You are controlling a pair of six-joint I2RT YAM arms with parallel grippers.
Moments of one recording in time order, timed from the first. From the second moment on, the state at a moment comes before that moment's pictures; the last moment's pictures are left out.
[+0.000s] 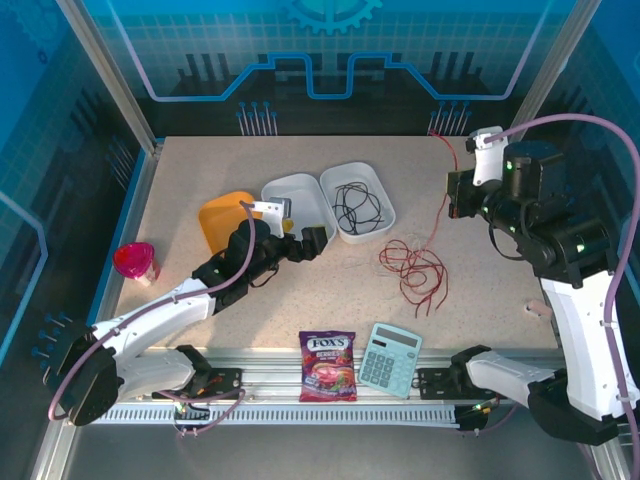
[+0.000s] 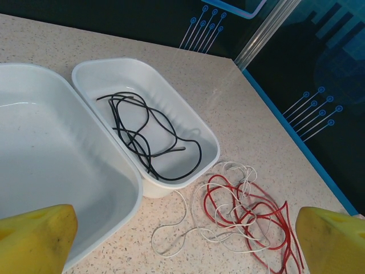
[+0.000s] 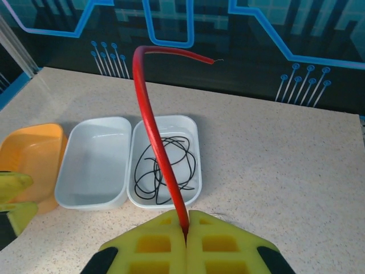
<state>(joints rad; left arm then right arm) -0.66 1.14 0.69 0.13 -0.05 -0.54 0.34 1.10 1.76 -1.15 0.05 0.09</state>
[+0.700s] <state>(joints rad) -0.65 0.97 0.64 0.09 -0.25 -0.59 0.50 1.25 1.69 -0.85 -0.08 0.14</state>
